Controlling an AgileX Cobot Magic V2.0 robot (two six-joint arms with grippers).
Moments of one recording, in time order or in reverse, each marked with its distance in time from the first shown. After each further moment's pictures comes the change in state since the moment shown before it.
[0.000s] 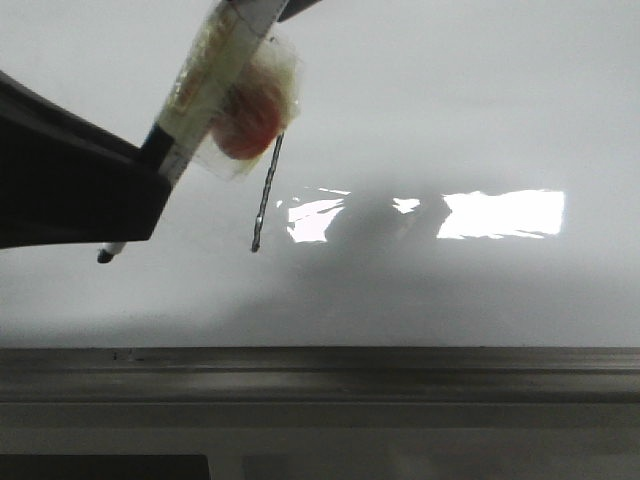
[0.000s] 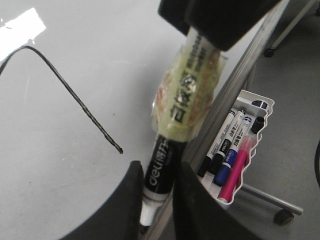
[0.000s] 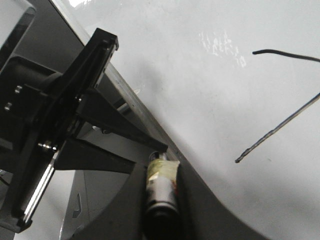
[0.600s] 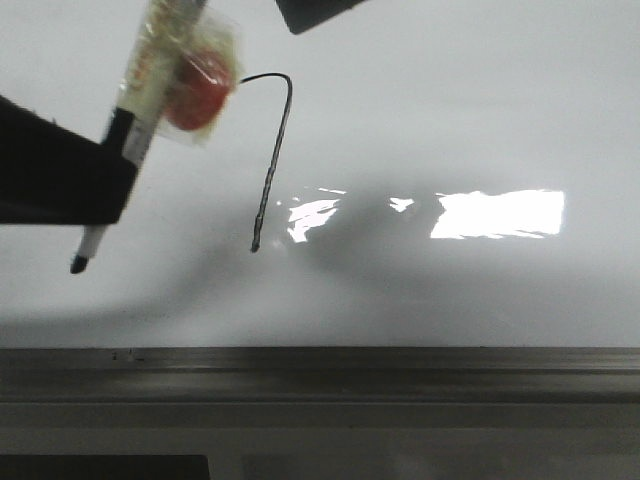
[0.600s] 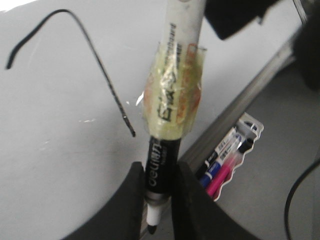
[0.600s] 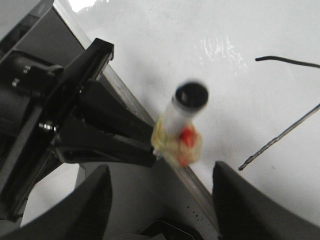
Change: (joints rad) left arm 0.071 -0.050 -0.005 -0.281 0.066 -0.012; right arm 0.000 0.011 0.000 0.011 -0.029 -0.002
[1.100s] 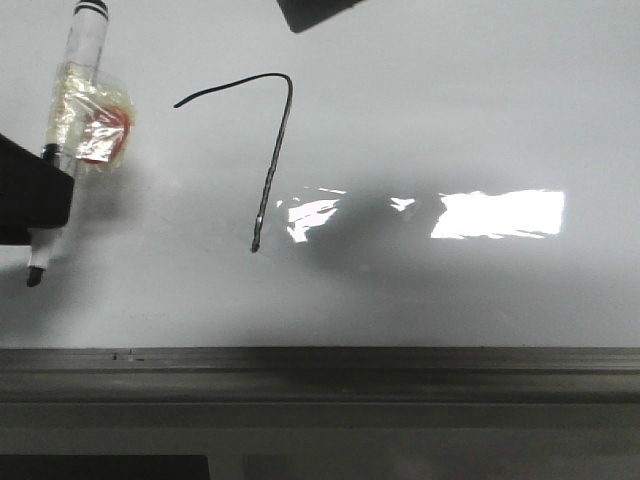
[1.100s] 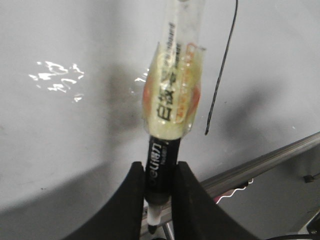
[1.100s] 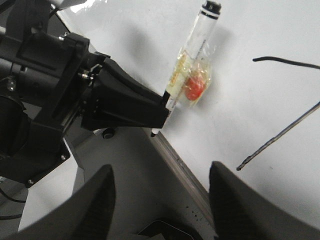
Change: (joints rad) left arm 0.247 0.026 -0.002 -0.398 0.136 -0.007; right arm 0.000 0.000 0.000 -0.001 0.000 0.000
